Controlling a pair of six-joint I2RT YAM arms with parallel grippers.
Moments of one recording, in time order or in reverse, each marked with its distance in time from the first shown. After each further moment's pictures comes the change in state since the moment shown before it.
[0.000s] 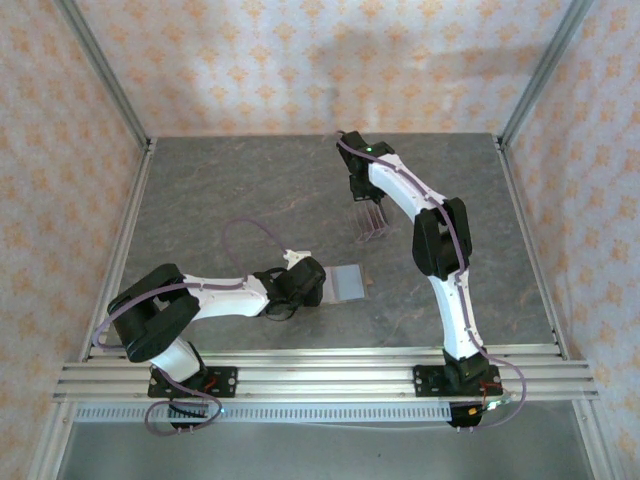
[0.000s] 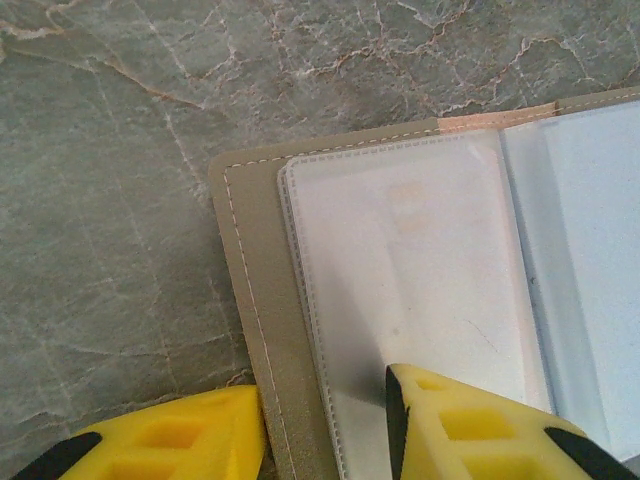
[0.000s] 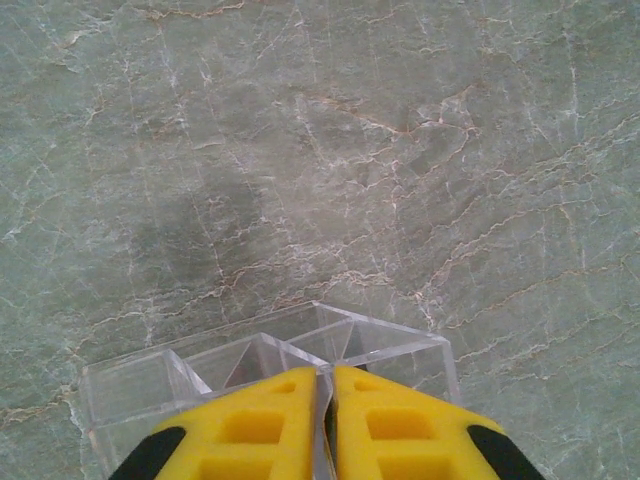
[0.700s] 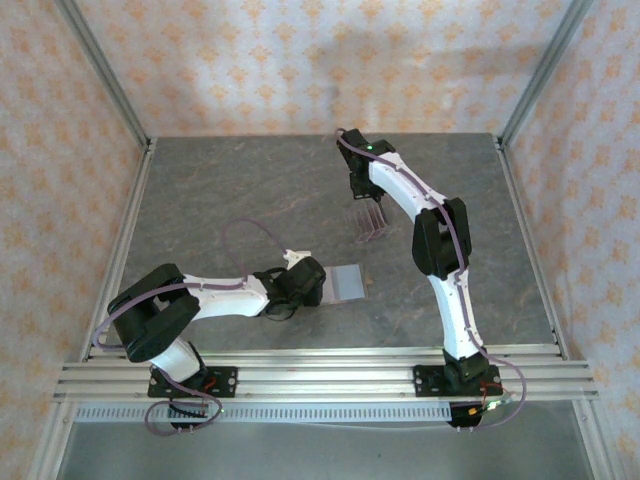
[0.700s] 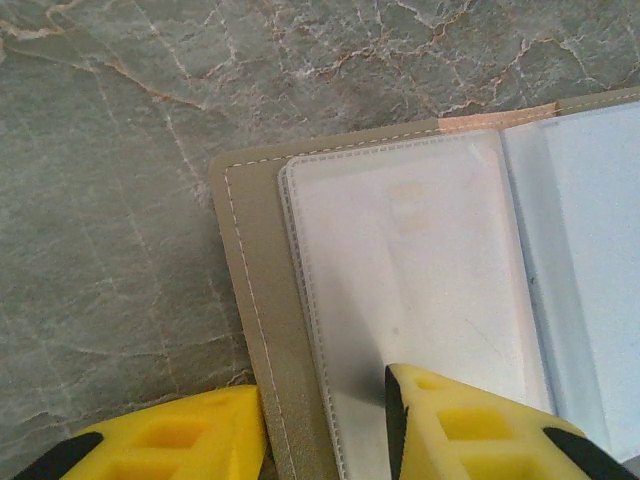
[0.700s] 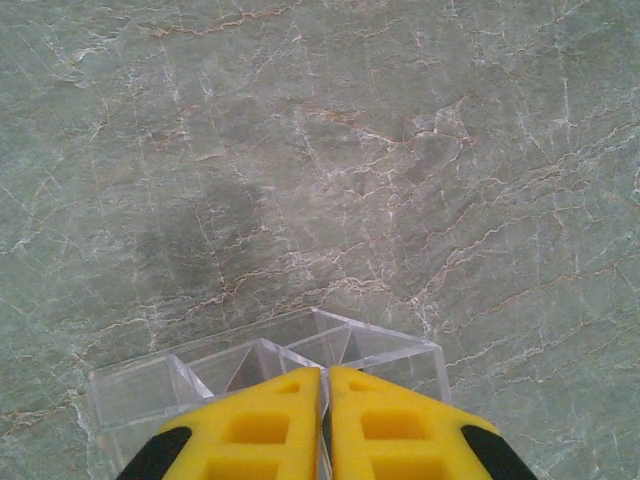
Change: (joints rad) left arm 0.000 0.000 0.000 0.000 0.000 0.000; right arm -0.003 0.009 0.028 -0.016 -0.001 0.000
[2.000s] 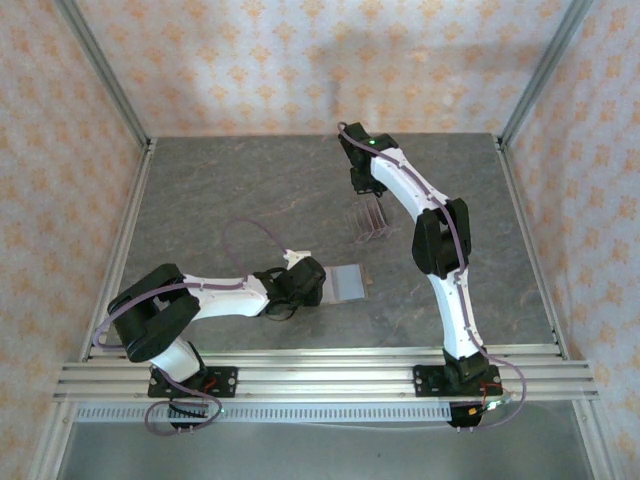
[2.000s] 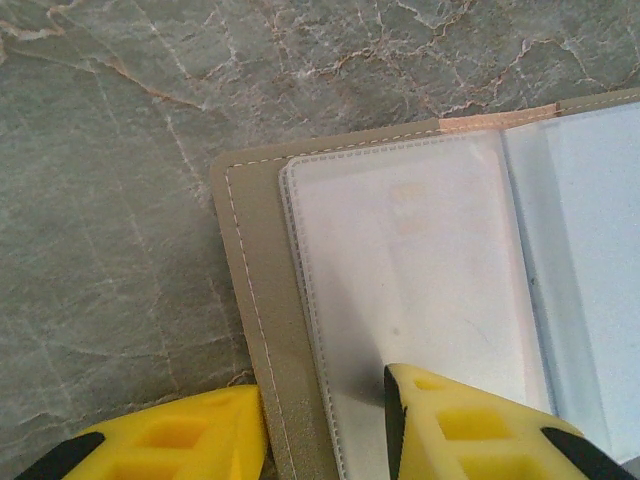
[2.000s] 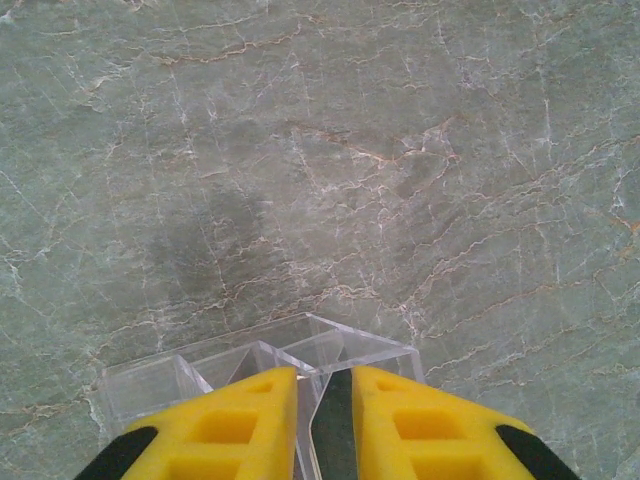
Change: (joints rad) left arm 0.000 0.007 0.000 0.000 0.000 0.000; right arm -0.008 0.010 0.072 -0.048 -0.011 -0.018
